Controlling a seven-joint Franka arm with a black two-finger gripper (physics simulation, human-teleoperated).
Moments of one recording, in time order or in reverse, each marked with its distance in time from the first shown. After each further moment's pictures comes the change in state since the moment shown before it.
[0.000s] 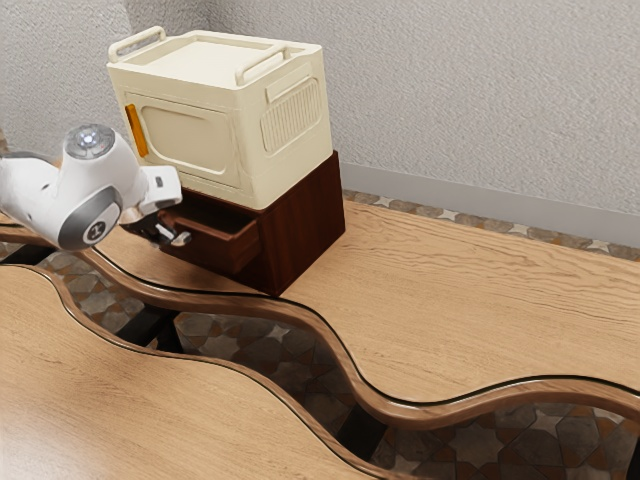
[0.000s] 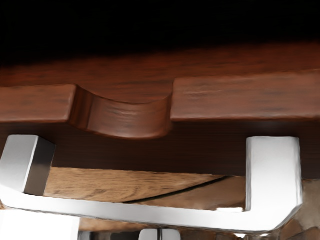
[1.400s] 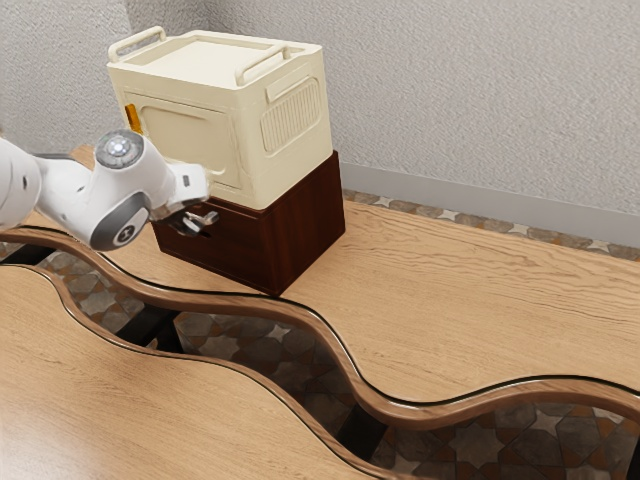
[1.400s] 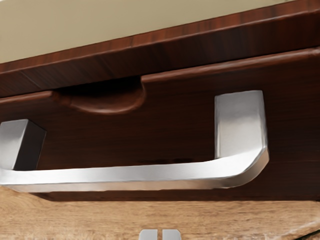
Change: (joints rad) arm 0.120 0.190 -0.147 0.153 -0.012 0.142 -0.004
